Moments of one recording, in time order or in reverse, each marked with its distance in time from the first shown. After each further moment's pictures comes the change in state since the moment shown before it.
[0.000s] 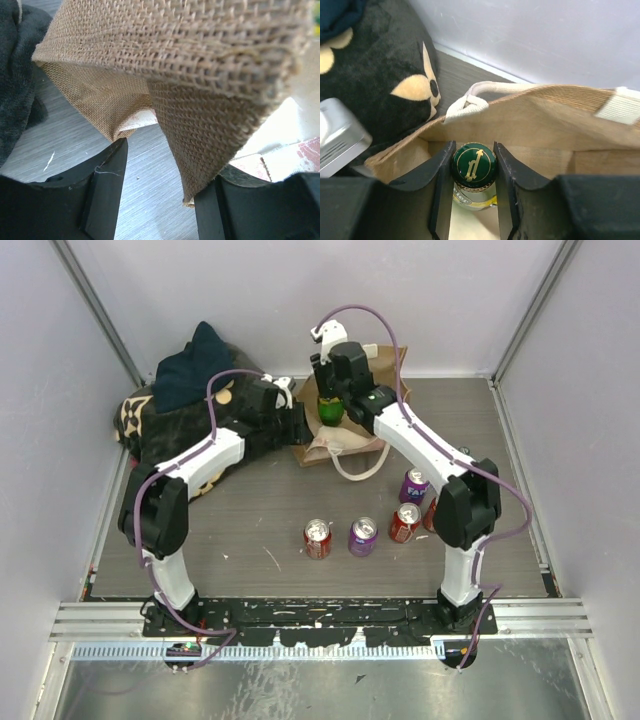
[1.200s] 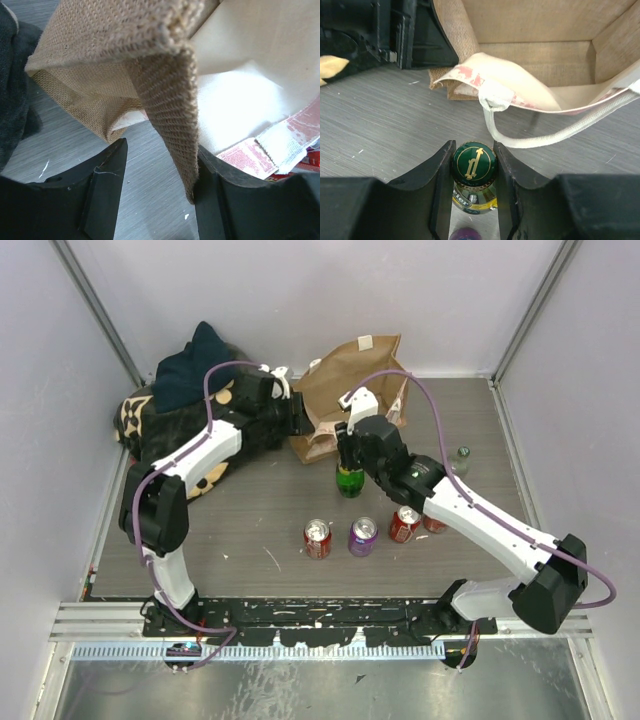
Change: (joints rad) left arm 0.027 0.023 0.097 -0.054 0.063 -0.023; right arm 0.196 -0.641 -0.619 -0.124 0.152 0.178
